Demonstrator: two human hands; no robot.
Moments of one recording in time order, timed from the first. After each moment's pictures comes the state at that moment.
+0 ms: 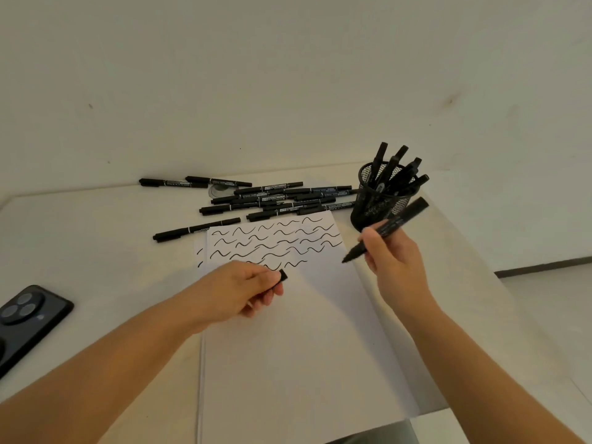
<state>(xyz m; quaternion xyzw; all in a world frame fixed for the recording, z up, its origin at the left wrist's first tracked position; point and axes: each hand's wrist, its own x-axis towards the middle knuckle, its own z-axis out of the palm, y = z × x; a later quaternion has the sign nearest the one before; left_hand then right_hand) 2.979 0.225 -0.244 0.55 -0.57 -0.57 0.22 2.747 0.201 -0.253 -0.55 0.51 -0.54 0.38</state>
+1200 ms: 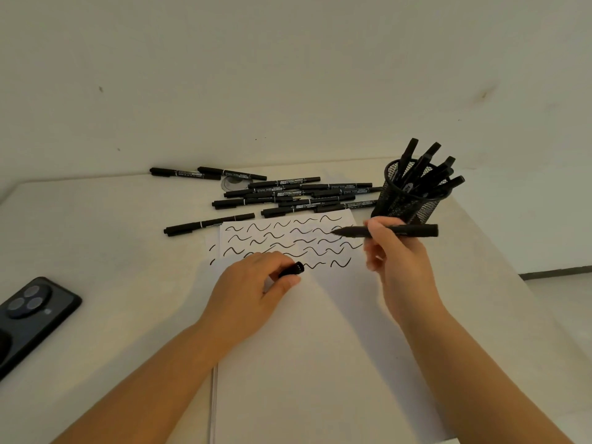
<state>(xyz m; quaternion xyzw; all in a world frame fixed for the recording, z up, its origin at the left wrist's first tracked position) 2.976 0.222 -0.272 0.58 -0.74 -0.18 0.29 2.777 0.185 -0.253 -0.41 0.49 -0.58 0.50</state>
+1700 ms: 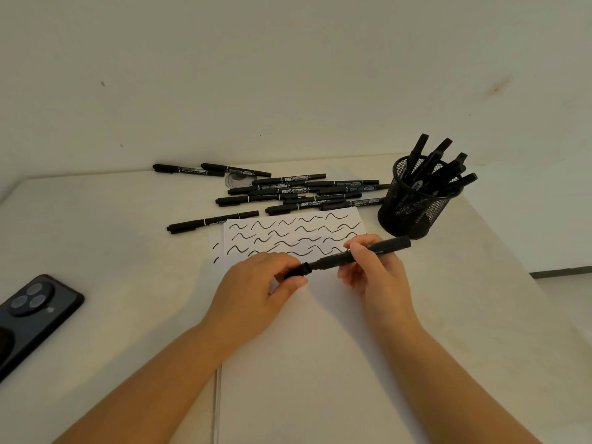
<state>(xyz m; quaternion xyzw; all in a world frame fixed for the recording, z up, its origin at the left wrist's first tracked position) 2.973 0.225 -0.271 0.57 -0.74 -0.18 0.29 2.800 0.200 -0.274 -0.43 0.44 -0.56 0.55</state>
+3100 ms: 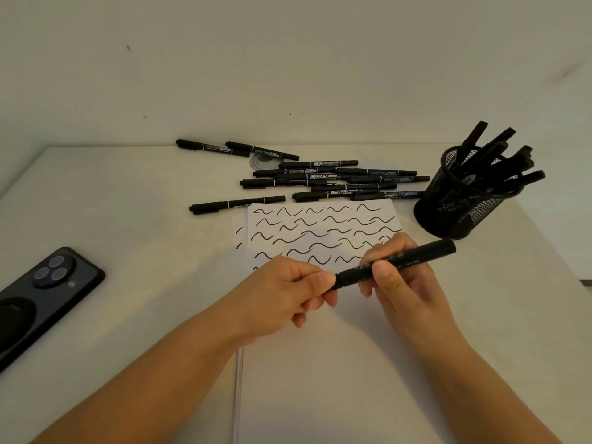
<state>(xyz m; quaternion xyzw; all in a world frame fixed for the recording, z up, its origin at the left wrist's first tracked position) 2.974 0.236 -0.248 0.48 -0.57 -0.60 0.30 2.794 0.212 -0.278 -0.58 0.31 -0.50 0.57</state>
